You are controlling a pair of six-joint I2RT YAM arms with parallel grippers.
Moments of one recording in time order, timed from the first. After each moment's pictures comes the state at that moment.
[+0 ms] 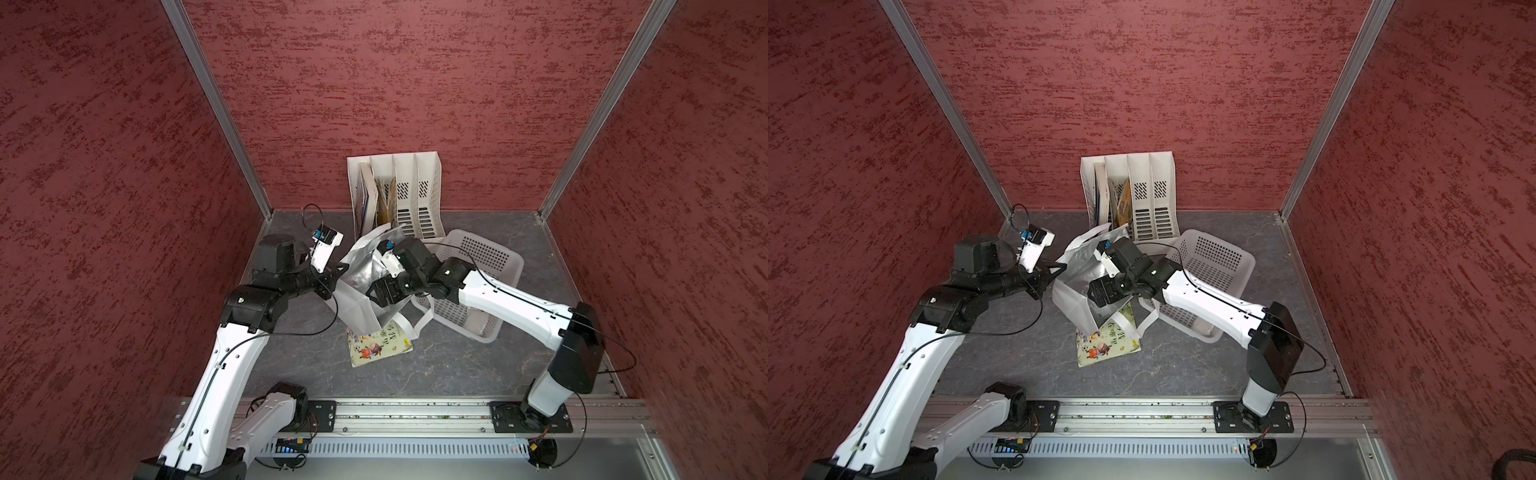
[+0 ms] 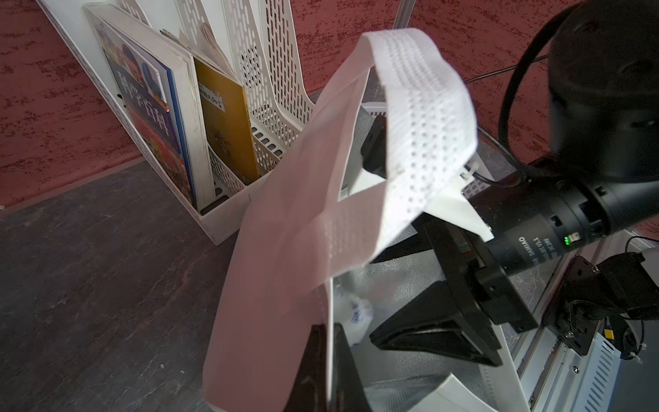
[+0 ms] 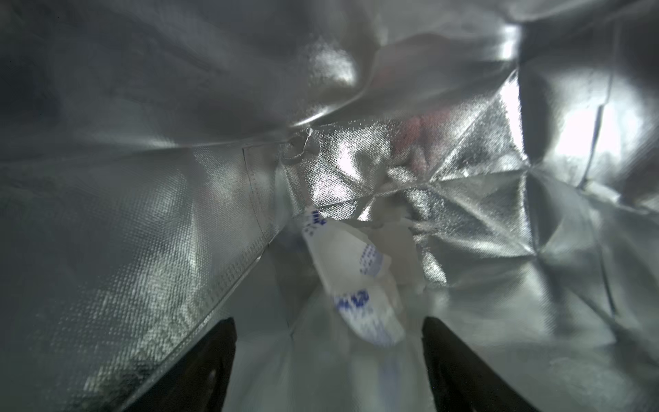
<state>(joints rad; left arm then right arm) -0.19 0.94 1.17 -0.81 0.49 0.16 0.89 1.68 1.50 -0.61 -0.22 0.37</state>
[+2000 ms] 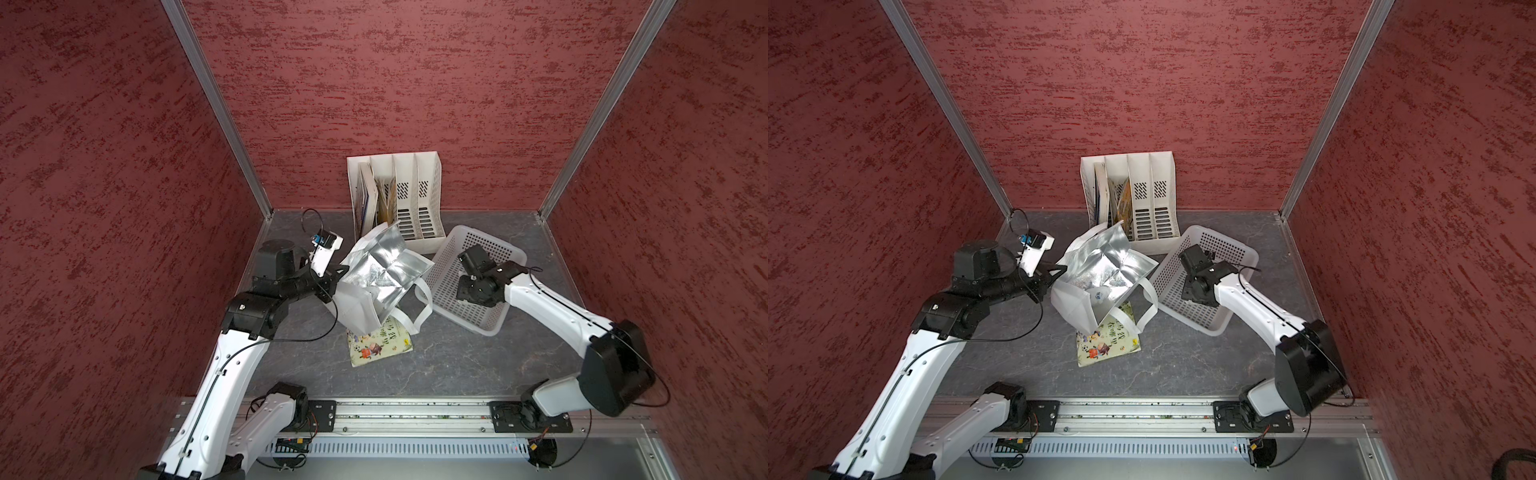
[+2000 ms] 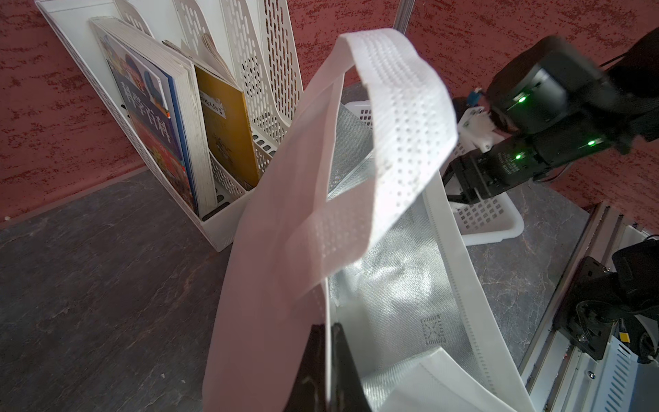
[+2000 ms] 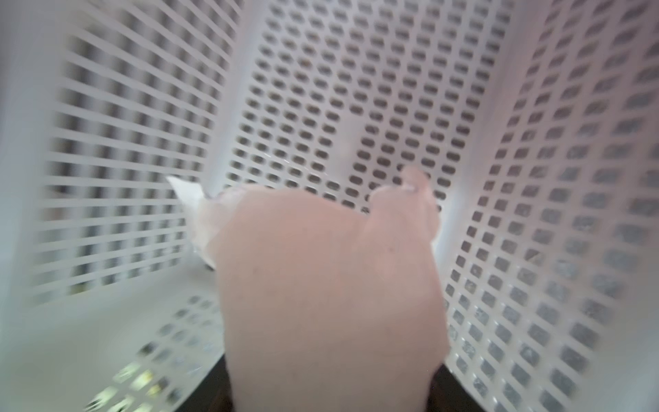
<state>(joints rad) -0.19 0.92 1.11 -0.74 0.49 0.17 0.49 1.40 1.12 -0.82 0.15 0.70</state>
